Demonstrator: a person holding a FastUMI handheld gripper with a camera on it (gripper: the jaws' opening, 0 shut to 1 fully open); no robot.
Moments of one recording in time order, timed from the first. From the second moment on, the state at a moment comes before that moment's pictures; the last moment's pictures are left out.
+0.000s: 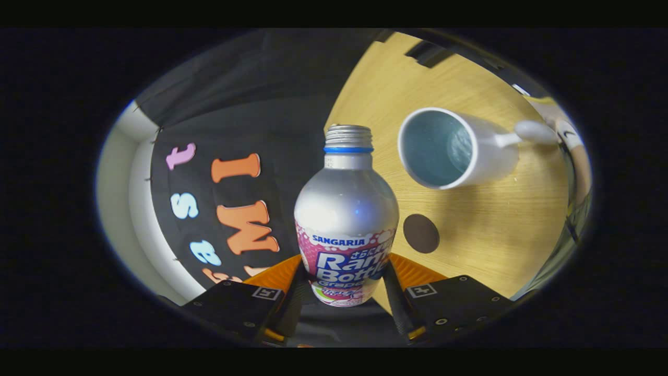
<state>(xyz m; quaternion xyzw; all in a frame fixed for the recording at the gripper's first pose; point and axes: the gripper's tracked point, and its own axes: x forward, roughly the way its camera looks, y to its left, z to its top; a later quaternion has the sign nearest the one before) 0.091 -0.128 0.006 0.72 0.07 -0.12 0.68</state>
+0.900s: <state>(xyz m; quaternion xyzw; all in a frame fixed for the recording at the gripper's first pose) 0.145 -0.111 -0.020 0.02 0.13 -0.17 0.98</state>
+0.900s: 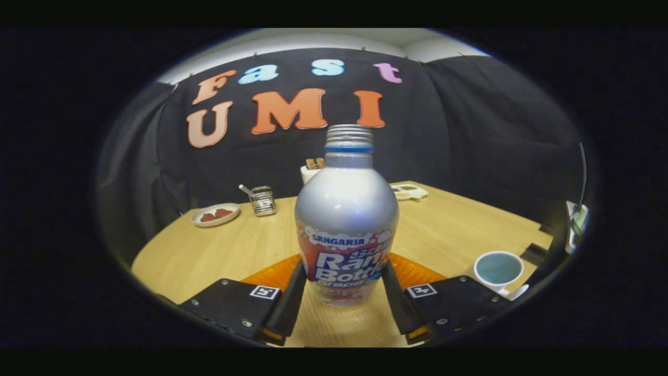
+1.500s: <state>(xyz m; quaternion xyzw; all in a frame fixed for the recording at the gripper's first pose) 0.189 -0.113 -0.059 0.00 0.15 -0.16 0.98</state>
